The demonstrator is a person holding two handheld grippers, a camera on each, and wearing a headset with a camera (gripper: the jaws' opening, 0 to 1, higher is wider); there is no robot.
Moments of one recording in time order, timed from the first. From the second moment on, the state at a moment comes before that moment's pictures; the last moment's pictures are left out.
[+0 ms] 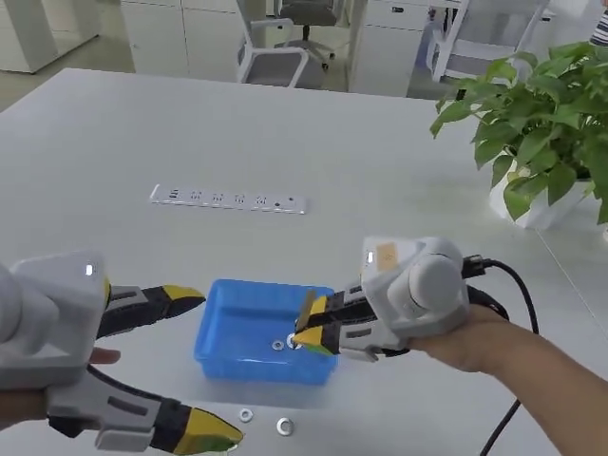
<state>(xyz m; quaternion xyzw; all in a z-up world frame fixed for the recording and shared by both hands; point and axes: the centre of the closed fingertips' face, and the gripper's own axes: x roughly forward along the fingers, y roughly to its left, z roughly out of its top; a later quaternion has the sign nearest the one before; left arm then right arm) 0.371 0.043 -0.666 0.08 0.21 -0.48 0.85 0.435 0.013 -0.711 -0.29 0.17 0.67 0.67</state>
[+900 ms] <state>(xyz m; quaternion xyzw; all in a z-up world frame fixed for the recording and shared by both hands) 0.427 0.020 -0.671 0.15 0.19 -0.51 0.82 0.452 0.023 -0.757 -0.30 0.20 0.68 0.64</state>
